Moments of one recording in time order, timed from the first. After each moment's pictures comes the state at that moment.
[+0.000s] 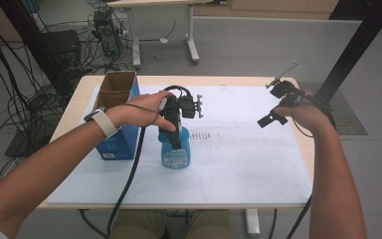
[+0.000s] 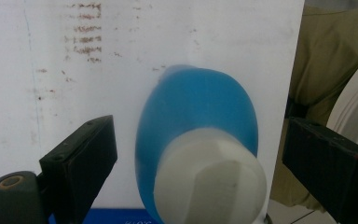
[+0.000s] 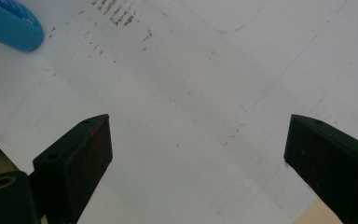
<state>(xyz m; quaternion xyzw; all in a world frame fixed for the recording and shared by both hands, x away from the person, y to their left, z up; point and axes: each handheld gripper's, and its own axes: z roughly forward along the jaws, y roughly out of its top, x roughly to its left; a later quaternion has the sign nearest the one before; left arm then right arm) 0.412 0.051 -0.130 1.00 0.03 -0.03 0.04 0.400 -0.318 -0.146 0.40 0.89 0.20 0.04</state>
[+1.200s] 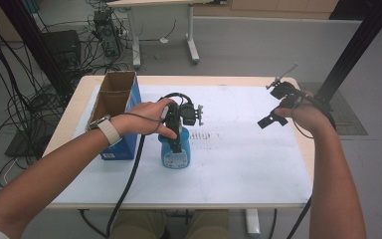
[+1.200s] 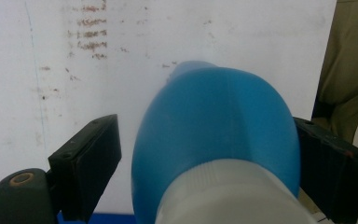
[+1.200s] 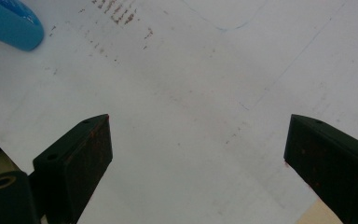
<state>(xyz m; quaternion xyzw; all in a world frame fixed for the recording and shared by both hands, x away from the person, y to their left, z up) 0.400 0.046 -0.152 1.00 0.03 0.00 0.03 0.398 -0.319 -0.148 0.40 0.89 0.20 0.04</state>
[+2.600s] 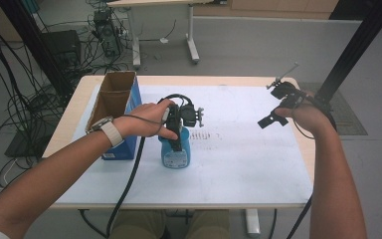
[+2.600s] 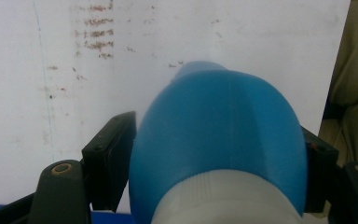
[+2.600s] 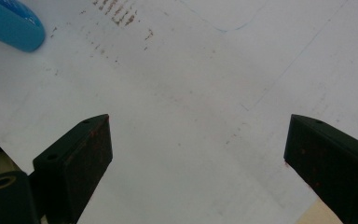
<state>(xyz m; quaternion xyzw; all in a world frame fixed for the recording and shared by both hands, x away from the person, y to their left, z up) 0.394 0.045 -0.153 1.00 0.03 0.01 0.03 0.396 -0.320 -0.147 0.40 0.89 0.20 0.04</state>
